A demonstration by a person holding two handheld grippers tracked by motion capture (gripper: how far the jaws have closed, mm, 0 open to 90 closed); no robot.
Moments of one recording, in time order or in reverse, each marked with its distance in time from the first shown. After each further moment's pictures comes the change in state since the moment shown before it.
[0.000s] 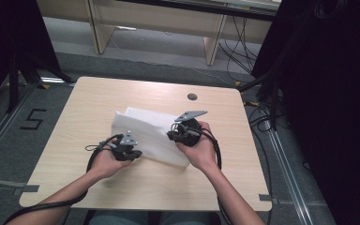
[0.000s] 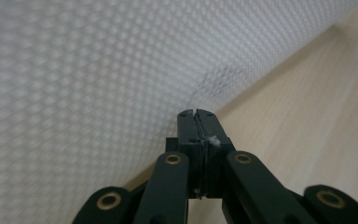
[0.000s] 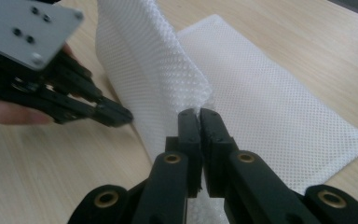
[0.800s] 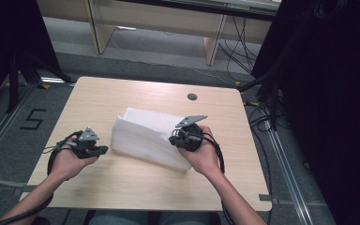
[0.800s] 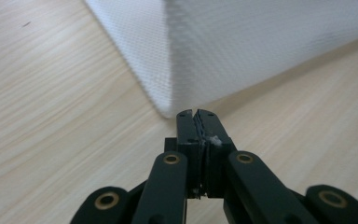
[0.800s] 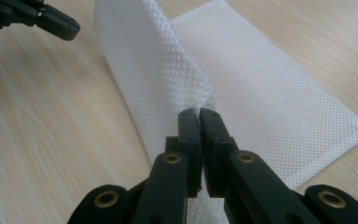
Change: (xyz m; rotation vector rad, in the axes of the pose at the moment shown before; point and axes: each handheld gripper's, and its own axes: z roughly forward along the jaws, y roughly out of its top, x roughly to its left) left arm 0.052 -0.045 -0.075 0.021 0.150 -0.105; right arm 0.003 -0.011 -0.002 0.027 0.007 -0.059
